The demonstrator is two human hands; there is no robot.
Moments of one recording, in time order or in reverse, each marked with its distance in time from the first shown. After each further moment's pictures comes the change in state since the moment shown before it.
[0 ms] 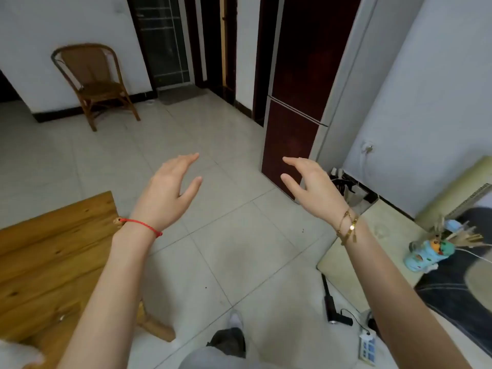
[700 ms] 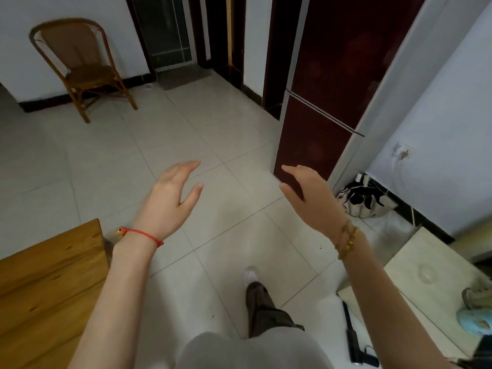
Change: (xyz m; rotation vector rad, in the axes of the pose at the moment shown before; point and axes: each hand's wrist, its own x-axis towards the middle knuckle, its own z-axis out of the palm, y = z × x) left_hand 0.226 -0.155 0.075 -0.083 -0.086 -0.094; right_hand 0.251 0.062 0.101 0.075 -0.096 0.083
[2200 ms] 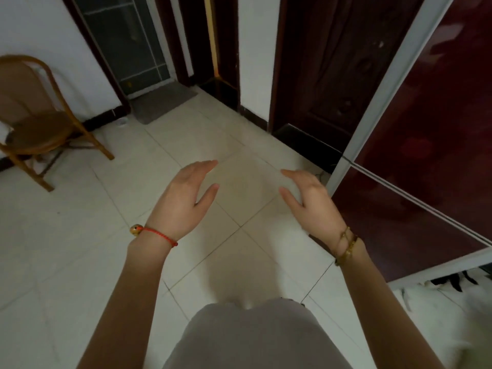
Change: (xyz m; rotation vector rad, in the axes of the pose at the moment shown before) left_hand 0.663 -0.353 0.022 -0.015 -0.139 0.130; right_hand 0.701 0.053 0.164 0.130 0.070 0.129
